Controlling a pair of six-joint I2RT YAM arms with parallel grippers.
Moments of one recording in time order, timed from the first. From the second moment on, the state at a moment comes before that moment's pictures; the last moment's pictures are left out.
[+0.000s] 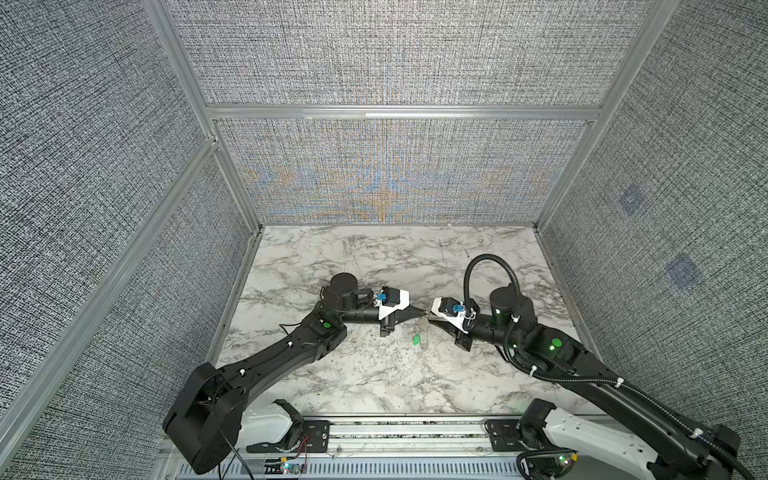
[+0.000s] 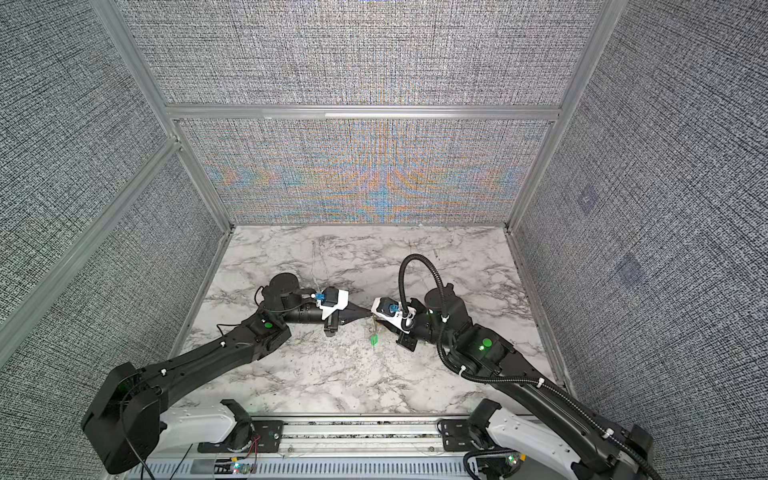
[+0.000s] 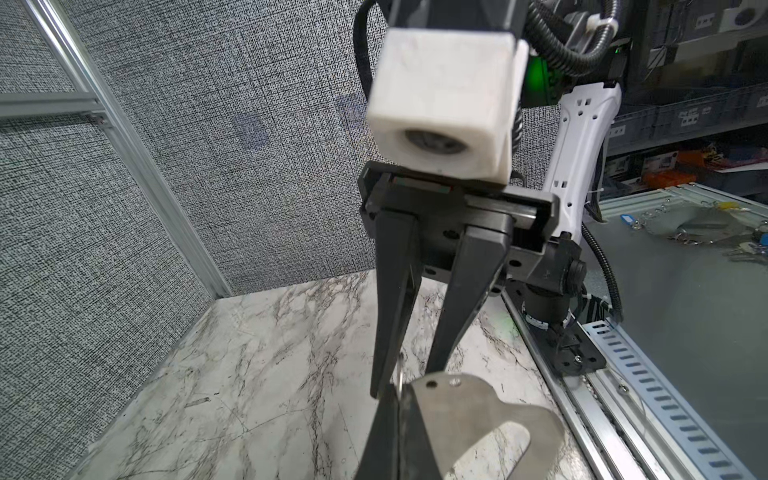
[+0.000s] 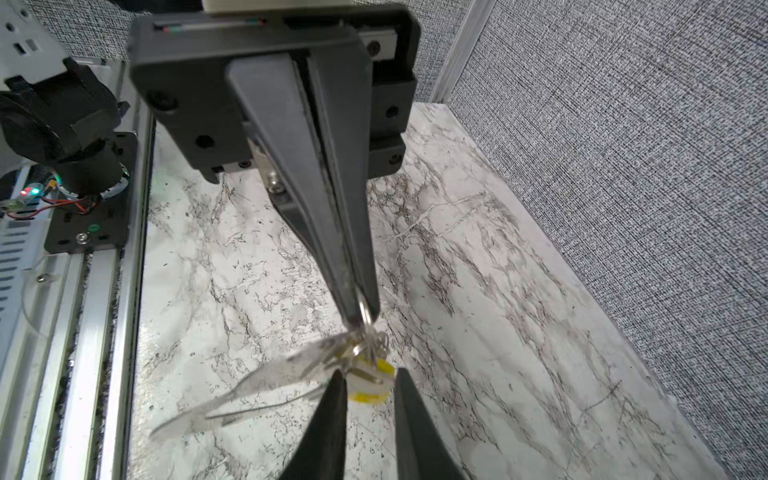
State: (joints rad) left arm -0.70 1.27 0.73 0.48 0.94 0.27; right arm 0.77 0.90 0.83 -0.34 -0.28 -0.44
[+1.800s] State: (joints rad) left arm -0.70 1.29 0.69 0.66 0.99 0.14; right arm 0.80 0.90 0.95 -0.44 -0.24 -0.49
